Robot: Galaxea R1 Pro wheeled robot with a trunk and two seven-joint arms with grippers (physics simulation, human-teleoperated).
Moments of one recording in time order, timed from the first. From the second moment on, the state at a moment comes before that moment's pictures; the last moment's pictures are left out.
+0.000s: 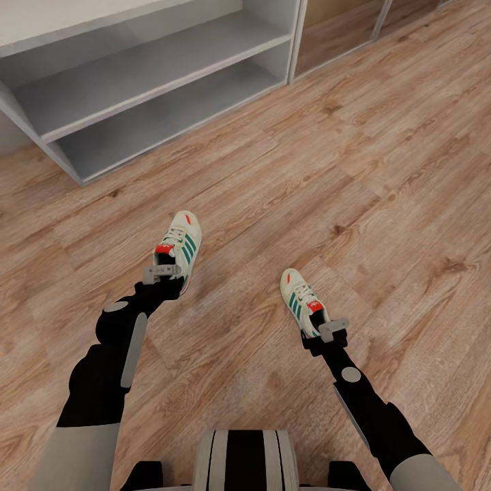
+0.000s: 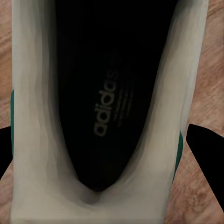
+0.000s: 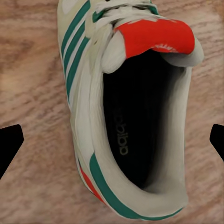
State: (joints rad) left arm -0.63 -0.08 0.04 -1.53 0.01 0.71 -0.01; right arm -0.50 -0.09 0.22 -1.01 0.13 0.10 -0.09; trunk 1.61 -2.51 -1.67
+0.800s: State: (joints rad) left arm -0.62 -0.08 0.04 -1.53 0.01 0.71 -0.01; right arm -0.50 -0.09 0.22 -1.02 0.12 0.10 -0.09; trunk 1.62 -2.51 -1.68
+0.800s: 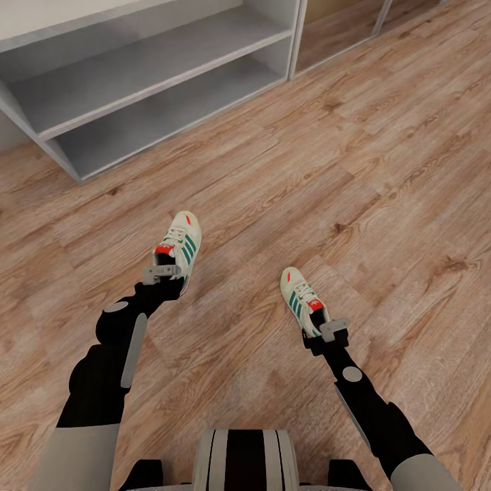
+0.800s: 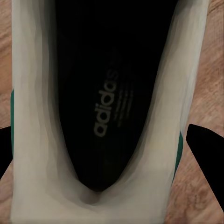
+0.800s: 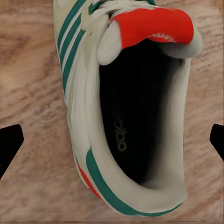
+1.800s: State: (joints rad) left arm -0.62 -0.08 0.04 -1.53 0.01 0.71 -0.01; right arm -0.50 -0.09 0.22 -1.02 0.12 0.10 -0.09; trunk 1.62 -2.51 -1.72
